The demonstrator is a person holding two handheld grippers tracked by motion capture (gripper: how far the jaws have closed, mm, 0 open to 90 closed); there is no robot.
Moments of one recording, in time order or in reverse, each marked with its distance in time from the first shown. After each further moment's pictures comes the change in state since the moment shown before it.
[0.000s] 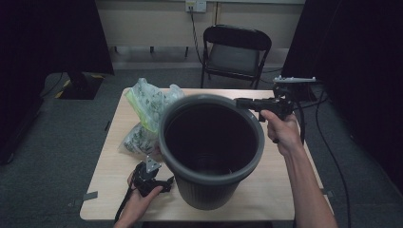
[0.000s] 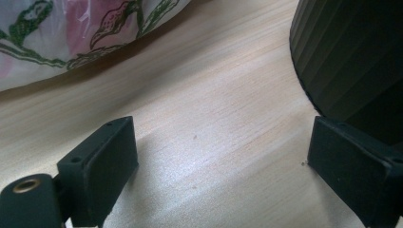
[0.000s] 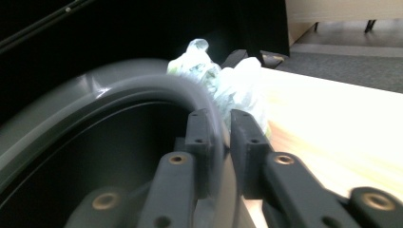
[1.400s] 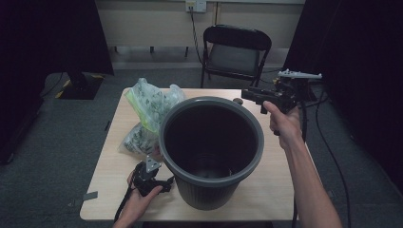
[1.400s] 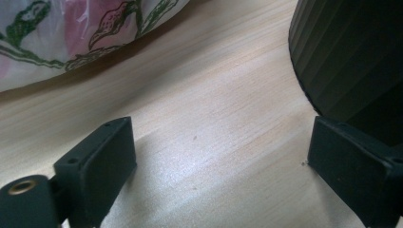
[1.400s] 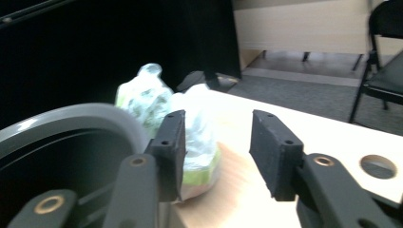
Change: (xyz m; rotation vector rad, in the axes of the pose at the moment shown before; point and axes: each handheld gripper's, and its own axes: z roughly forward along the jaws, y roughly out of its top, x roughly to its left) left arm 0.002 0.001 0.001 0.004 -0.015 0.006; right arm -0.012 0.011 -0.003 -0.089 -0.192 -0.056
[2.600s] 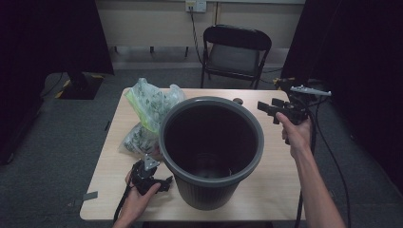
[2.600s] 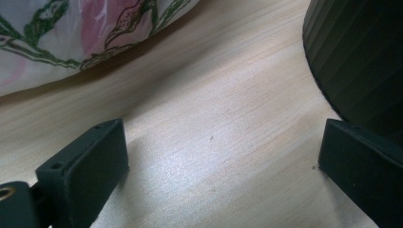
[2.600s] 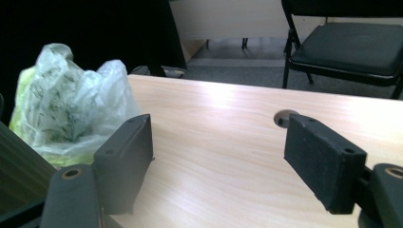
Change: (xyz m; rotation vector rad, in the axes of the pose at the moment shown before) left arm 0.007 0.001 0.002 0.010 0.005 0.001; right arm -0.055 -0.050 -0.016 0.015 -0.227 0.055
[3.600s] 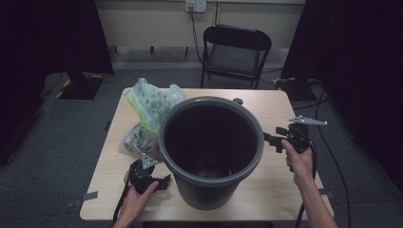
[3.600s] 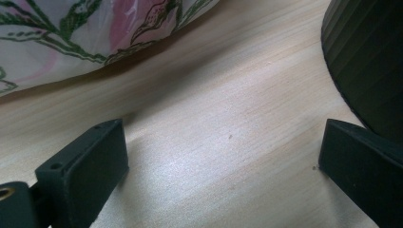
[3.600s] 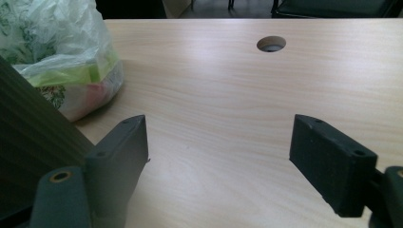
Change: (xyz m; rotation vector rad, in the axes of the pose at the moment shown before) left arm 0.006 -0.001 -0.001 0.006 0.022 -0.023; right arm -0.013 -0.083 -0.013 0.119 -0.057 0.000
